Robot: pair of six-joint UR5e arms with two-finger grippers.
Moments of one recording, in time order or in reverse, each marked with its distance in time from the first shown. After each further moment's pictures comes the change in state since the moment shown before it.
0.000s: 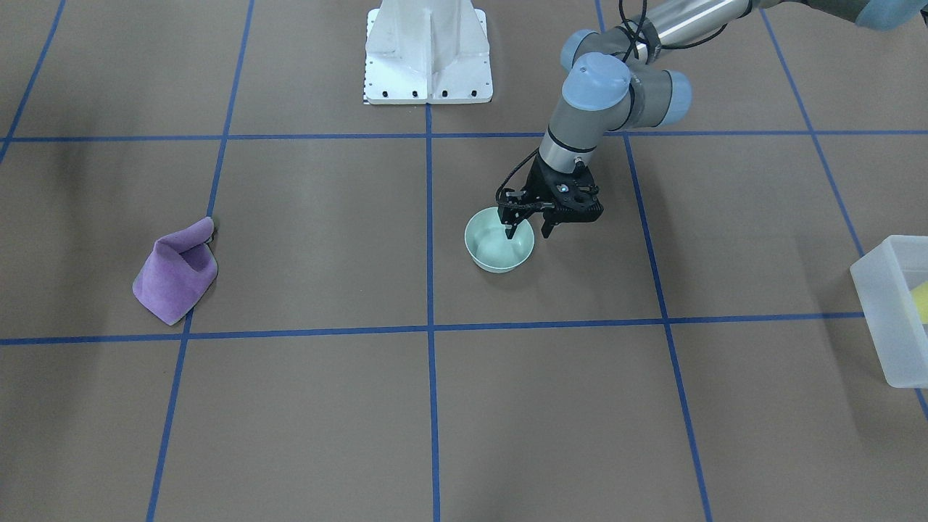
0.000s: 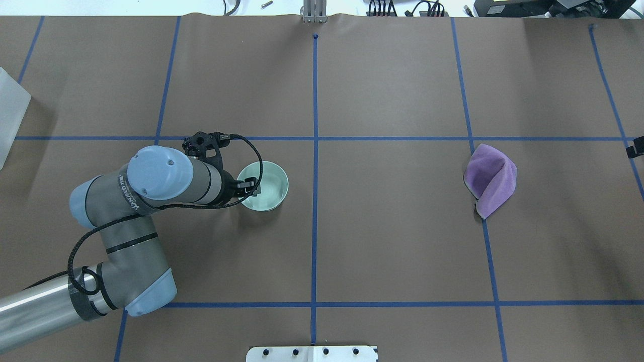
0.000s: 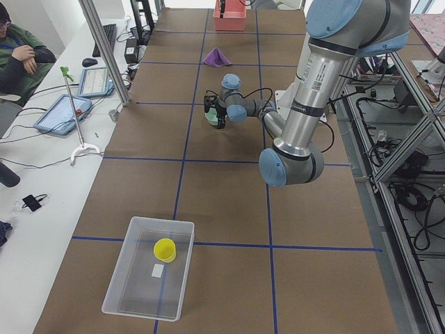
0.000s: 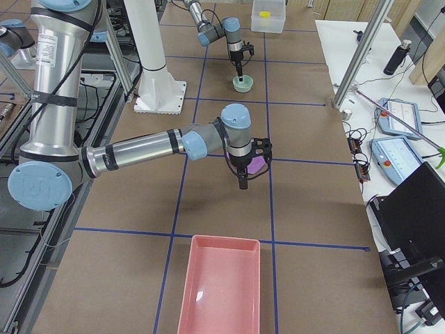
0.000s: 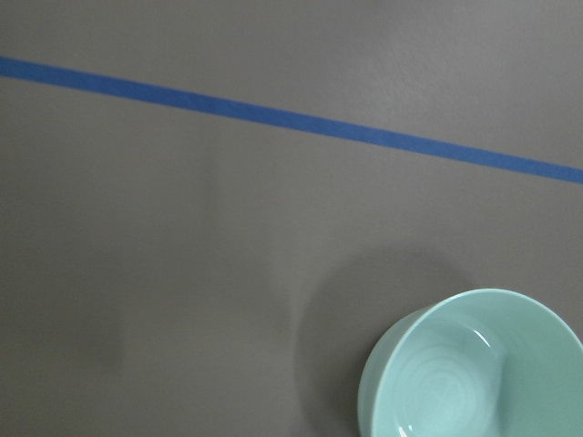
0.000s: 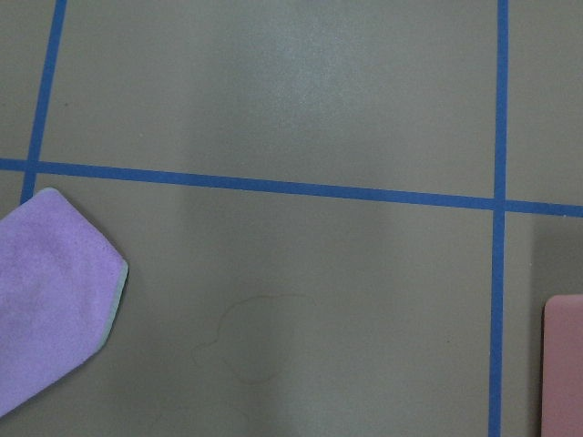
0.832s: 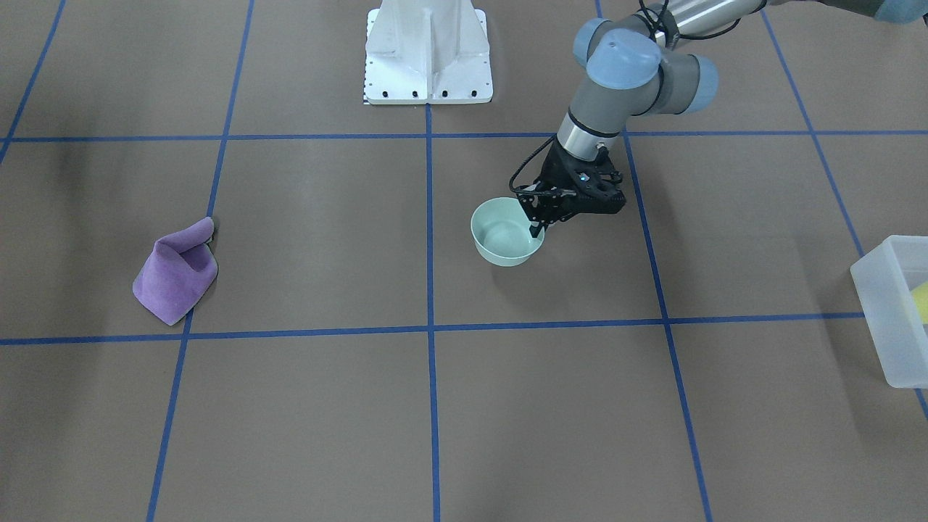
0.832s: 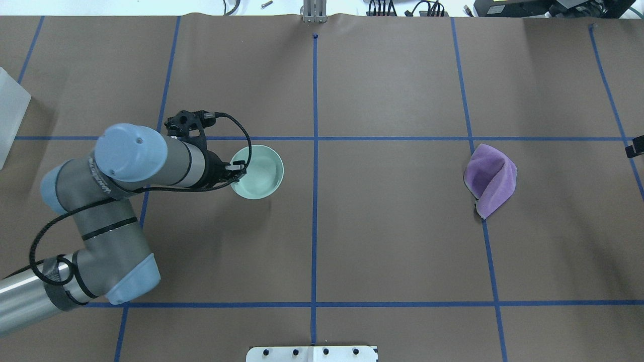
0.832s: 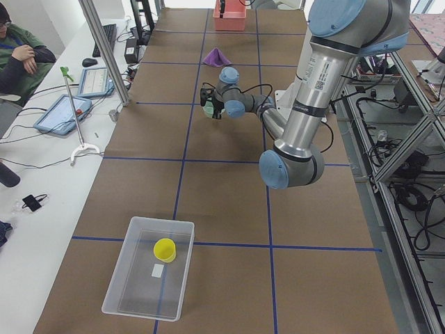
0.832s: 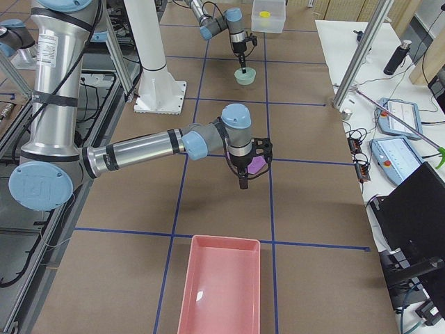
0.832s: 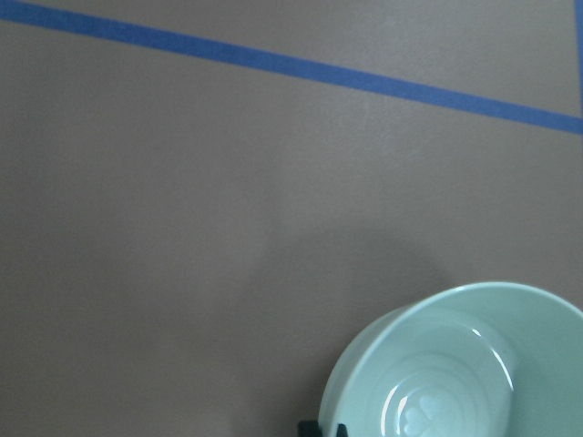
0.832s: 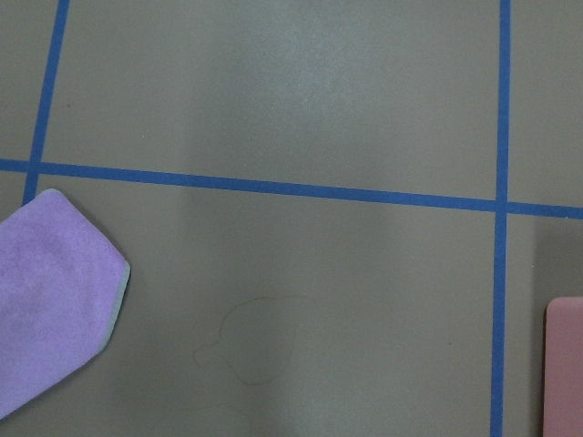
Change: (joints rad) left arm -0.119 0.061 -0.112 0.007 -0.077 0.052; right arm -0.001 0.004 0.000 0.000 0.000 0.000
